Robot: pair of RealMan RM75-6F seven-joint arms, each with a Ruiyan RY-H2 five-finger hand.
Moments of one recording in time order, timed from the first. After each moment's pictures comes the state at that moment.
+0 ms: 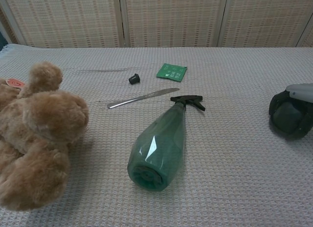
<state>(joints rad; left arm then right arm) -0.13 -1.13 -0.02 -1.57 1.53 1.45 0.06 0.60 -1.38 0.09 -1.45 -0.88 0.85 -0.41</state>
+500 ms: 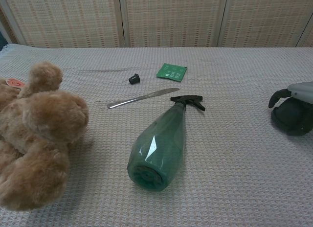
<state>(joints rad) -0.13 -1.13 -0.02 -1.57 1.53 1.45 0.06 0.58 -1.40 0.06 -1.42 -0.95 0.94 -0.42</state>
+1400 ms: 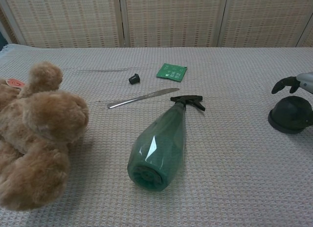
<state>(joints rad) -0.14 -1.13 -0.02 -1.57 1.53 1.44 0.07 0.51 -1.43 0.07 -1.42 -1.09 1.10 -0.40</state>
